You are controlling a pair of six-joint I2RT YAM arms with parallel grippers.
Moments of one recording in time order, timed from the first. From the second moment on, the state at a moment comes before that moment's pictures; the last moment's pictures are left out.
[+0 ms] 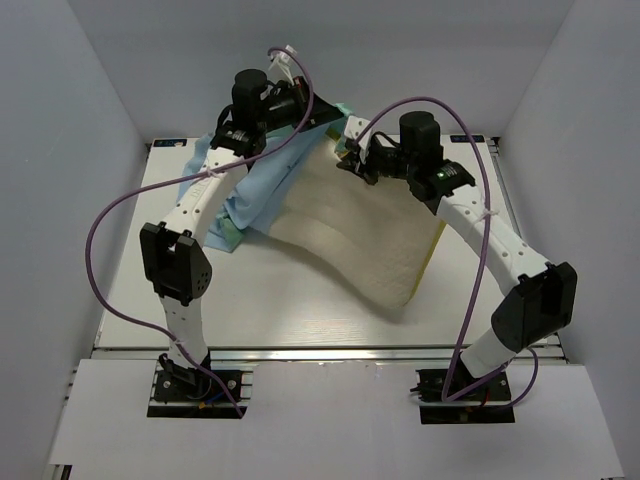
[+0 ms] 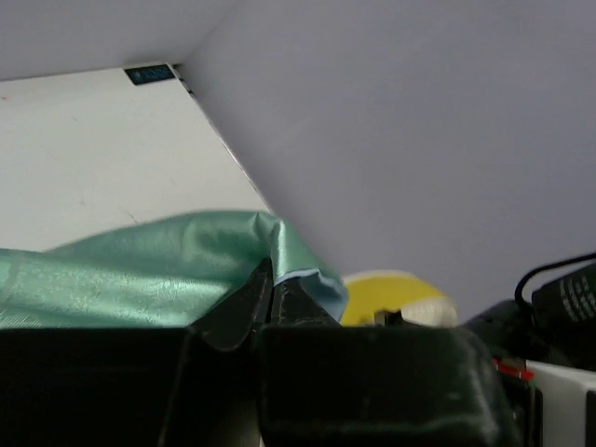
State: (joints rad) left arm -0.37 1.97 2.01 -0.08 0.64 -0.76; right arm 0.49 1.57 1.52 -0.28 -0.67 -0.63
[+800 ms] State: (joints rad) left arm -0.49 2.02 2.24 -0.15 0.71 -0.86; right arm 0.64 1.36 1.33 -0.09 -0.41 -0.98
